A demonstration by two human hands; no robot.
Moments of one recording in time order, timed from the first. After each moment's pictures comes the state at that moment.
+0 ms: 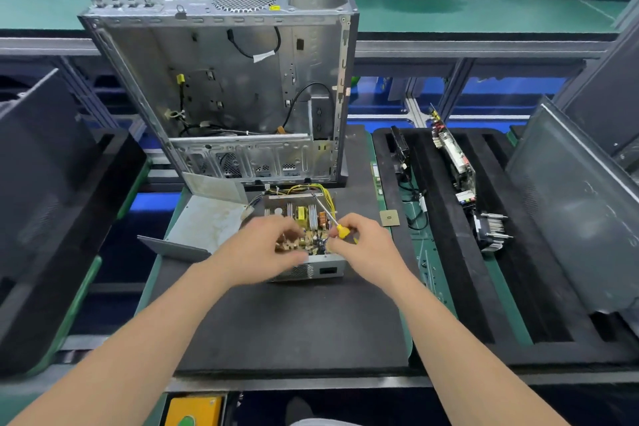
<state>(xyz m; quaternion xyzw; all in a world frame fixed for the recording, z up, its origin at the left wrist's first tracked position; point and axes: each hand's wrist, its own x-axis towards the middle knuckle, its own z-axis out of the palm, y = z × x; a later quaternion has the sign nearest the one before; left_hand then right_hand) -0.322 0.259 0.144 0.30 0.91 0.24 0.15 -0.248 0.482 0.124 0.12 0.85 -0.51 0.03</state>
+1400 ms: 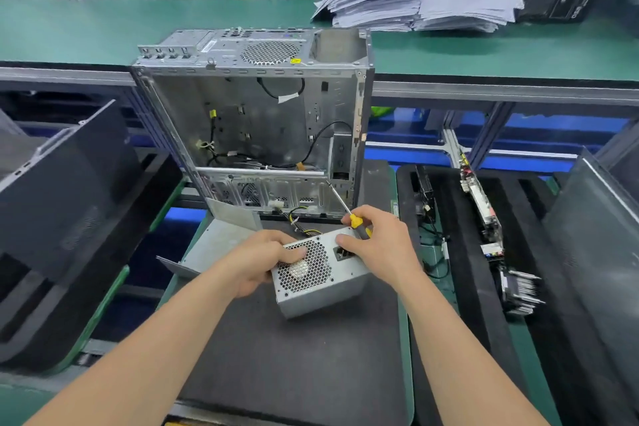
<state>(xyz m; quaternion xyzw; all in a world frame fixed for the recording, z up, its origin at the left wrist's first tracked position) -0.347 0.284 0.170 -0.11 0.74 0.58 0.32 -0.309 0.512 0.176 0.07 0.89 -0.45 -0.03</state>
